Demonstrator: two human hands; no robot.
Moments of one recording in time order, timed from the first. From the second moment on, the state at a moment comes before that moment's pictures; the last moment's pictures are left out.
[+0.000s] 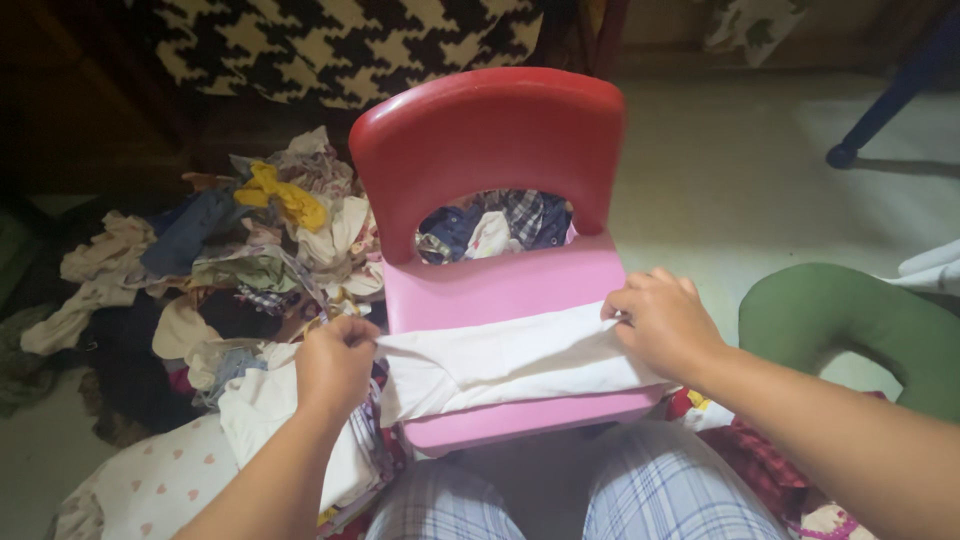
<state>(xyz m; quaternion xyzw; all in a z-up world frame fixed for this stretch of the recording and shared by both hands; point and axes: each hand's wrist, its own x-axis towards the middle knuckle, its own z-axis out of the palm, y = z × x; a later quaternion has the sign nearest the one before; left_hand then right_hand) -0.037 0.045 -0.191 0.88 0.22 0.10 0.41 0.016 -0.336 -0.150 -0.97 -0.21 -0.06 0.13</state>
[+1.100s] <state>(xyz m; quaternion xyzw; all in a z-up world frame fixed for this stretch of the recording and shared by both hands) -0.018 -0.057 -0.149 0.48 0.30 -0.12 0.81 0.049 -0.280 -0.093 -0.83 -0.01 0.23 0.51</state>
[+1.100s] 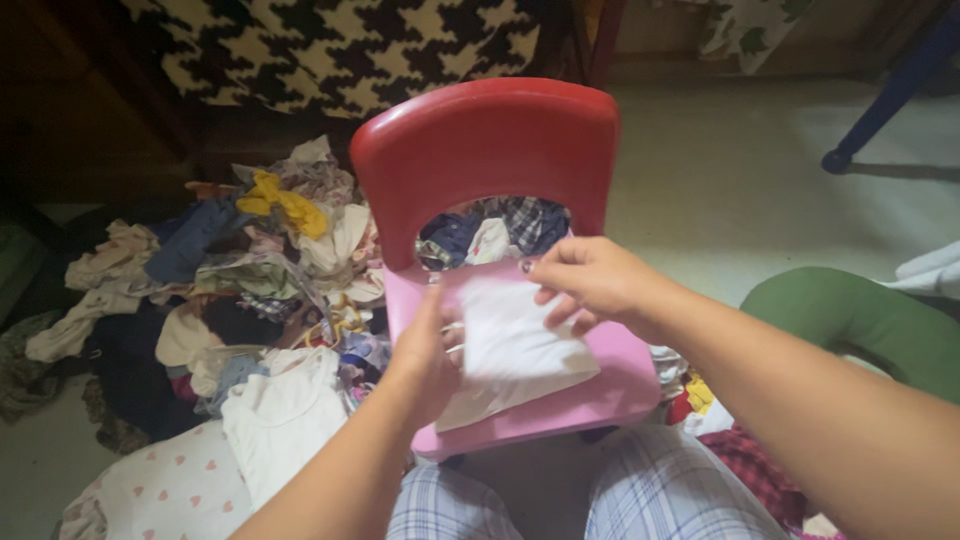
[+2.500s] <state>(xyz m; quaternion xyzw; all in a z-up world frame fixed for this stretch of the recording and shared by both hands) -0.142 0.143 -0.171 0.40 0.31 -0.05 0.86 -0.023 -0.148 -0.127 -0.80 -0.24 0.24 0.49</state>
